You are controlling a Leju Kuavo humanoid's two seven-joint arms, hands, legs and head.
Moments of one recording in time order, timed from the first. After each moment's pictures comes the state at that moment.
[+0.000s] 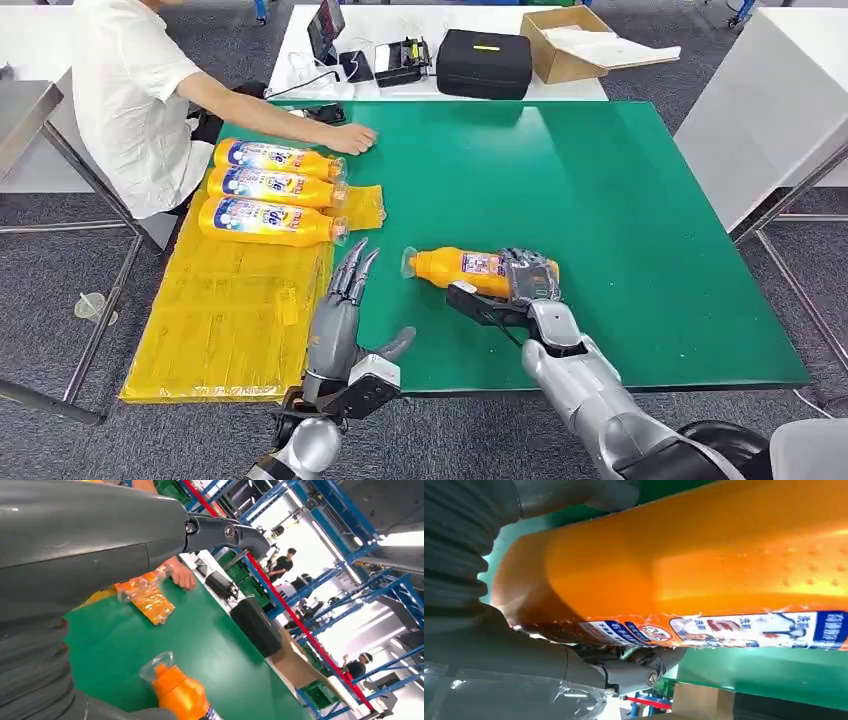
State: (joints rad) left arm -0.22 -0.25 -0.59 -1.10 -0.52 0.58 -0.47; right arm -0.51 -0.08 0.47 -0.65 1.21 -0.10 0.13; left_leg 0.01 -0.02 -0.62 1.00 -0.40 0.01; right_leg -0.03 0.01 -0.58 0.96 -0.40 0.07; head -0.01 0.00
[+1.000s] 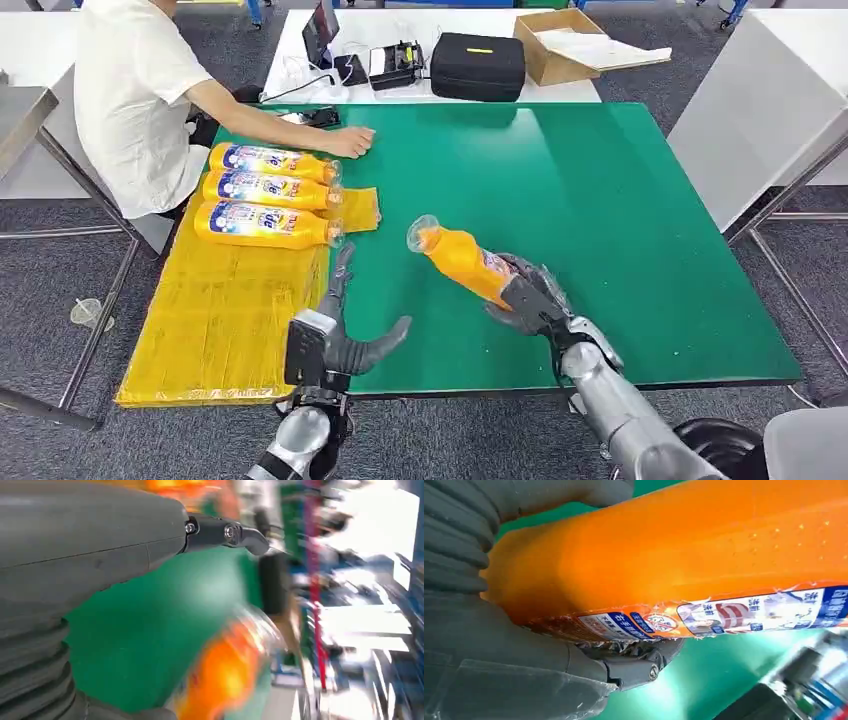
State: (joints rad) left arm -0.21 -0.28 -0.57 -1.11 0.15 0.38 -0.44; right arm -0.31 -0.16 0.36 -0.89 0.40 0.11 -0.44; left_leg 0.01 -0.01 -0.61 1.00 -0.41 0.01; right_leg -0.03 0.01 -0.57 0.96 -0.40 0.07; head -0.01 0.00
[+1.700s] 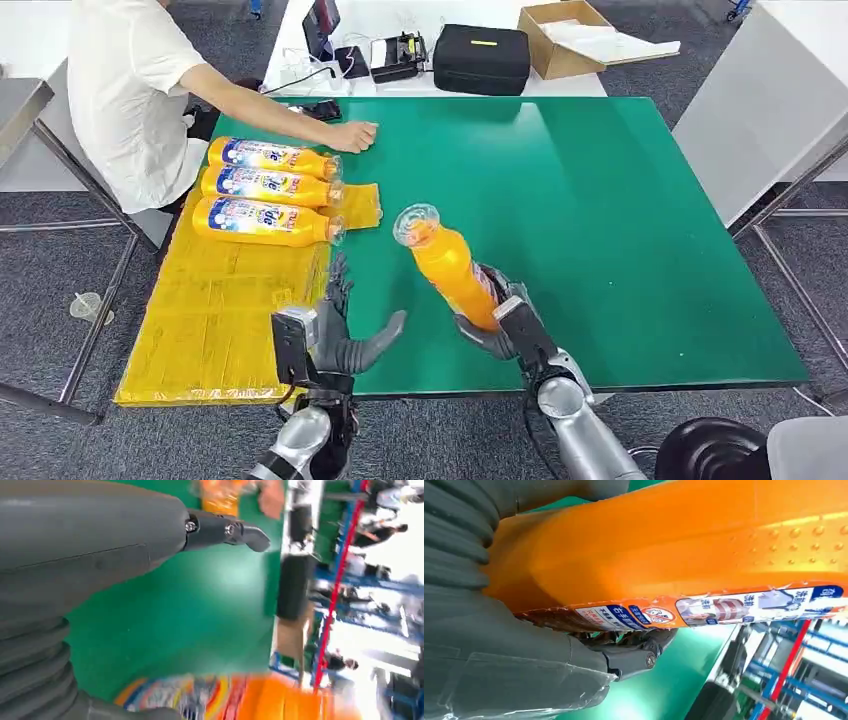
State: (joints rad) left arm -0.22 -0.27 -0.63 -1.08 0.27 0.39 -0.49; right arm -0.17 -0.05 0.37 -1.17 0.27 0.06 -0.48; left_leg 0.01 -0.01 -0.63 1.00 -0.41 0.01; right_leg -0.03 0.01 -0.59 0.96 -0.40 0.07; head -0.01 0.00
